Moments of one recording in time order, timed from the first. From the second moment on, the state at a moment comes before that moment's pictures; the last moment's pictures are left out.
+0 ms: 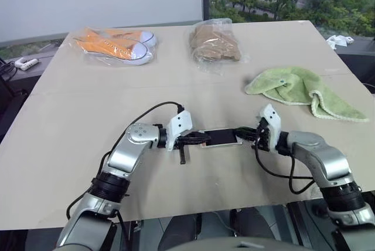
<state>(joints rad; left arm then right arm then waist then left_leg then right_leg) -0.37 0.52 -0.24 0.05 -0.19 0.24 -1.13 -0.24 -0.50 0.14 -0.18 0.38 0.67 0.86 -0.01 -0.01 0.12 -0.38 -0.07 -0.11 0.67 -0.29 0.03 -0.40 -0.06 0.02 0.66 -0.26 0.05</state>
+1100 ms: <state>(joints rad) -0.37 0.52 -0.25 0.05 -0.18 0.24 -1.13 -0.33 -0.65 0.29 -0.20 0.29 0.73 0.85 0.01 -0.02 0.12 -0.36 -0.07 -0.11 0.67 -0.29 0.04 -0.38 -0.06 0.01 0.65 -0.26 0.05</state>
